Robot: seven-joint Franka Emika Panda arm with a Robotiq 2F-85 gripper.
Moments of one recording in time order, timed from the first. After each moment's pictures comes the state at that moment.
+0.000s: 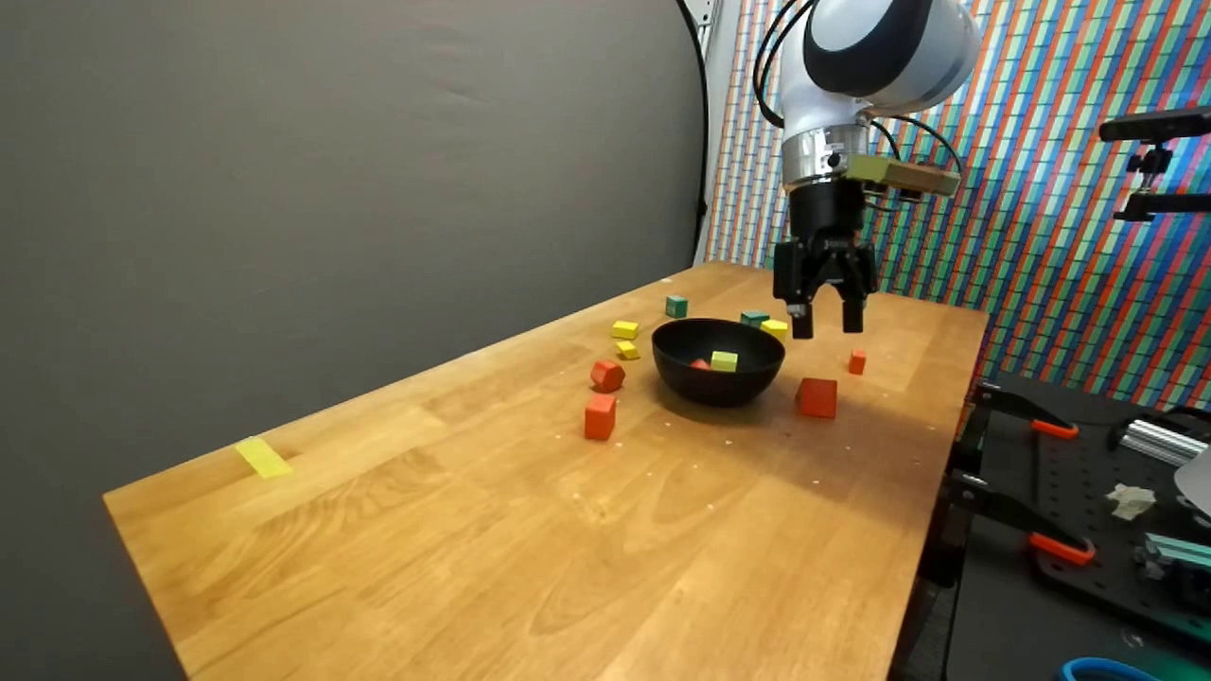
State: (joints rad) arm 0.01 0.08 0.03 -2.53 0.28 2.30 0.10
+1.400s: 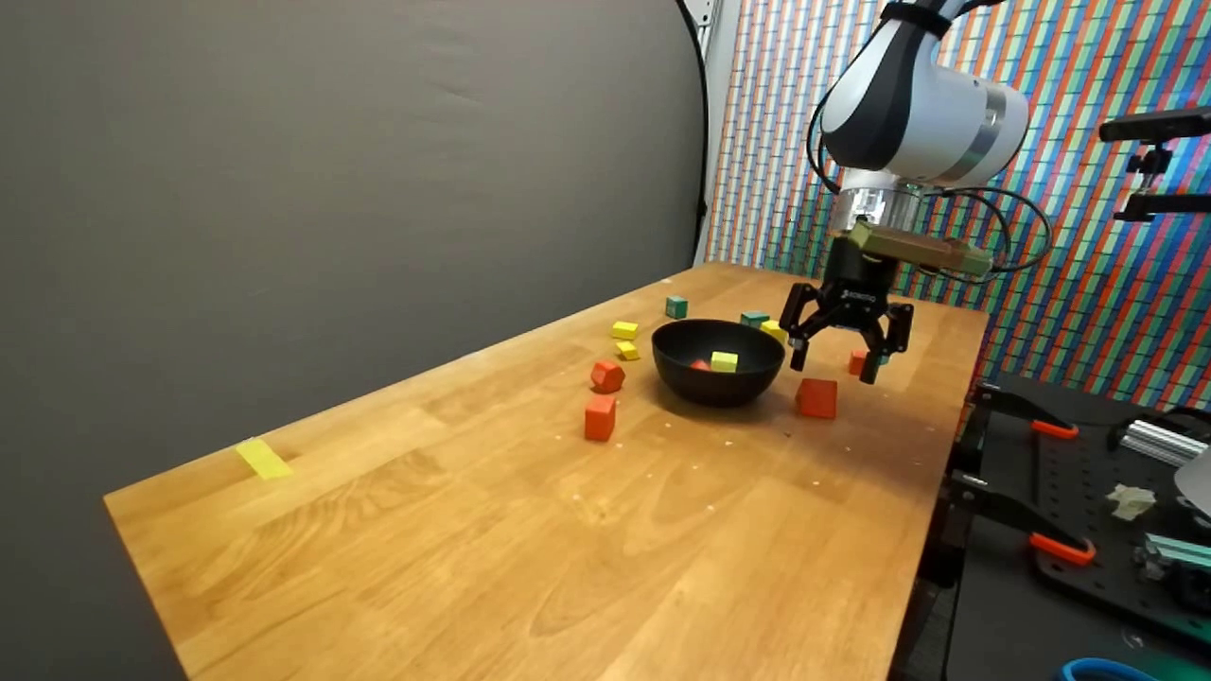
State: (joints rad) arm -0.03 0.17 0.01 -2.69 0.76 2.70 0.08
